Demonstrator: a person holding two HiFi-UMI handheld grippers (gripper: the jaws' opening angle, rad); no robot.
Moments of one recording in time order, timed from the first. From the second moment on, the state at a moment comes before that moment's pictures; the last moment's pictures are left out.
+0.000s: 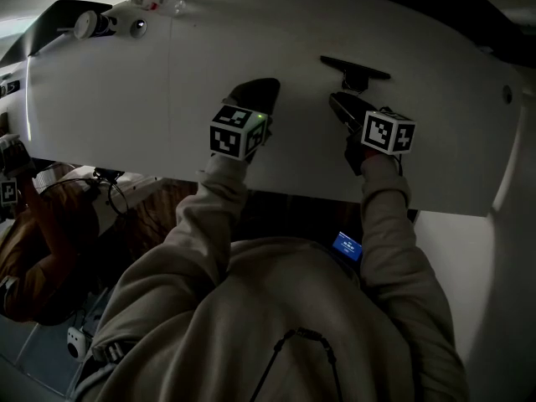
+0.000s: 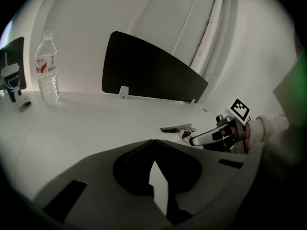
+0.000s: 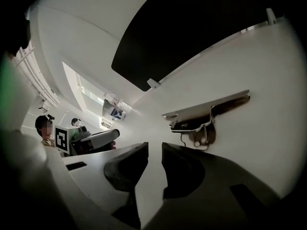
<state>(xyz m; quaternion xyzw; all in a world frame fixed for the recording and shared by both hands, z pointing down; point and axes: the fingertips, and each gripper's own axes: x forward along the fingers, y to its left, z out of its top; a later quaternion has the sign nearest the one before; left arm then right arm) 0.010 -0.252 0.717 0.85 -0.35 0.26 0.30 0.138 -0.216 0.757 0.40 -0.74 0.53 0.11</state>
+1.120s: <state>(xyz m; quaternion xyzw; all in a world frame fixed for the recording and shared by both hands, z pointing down) -0.005 -0.262 0.537 0.89 -0.38 0.17 0.19 0.142 -0.244 0.532 0.48 -0.82 0.30 0.08</state>
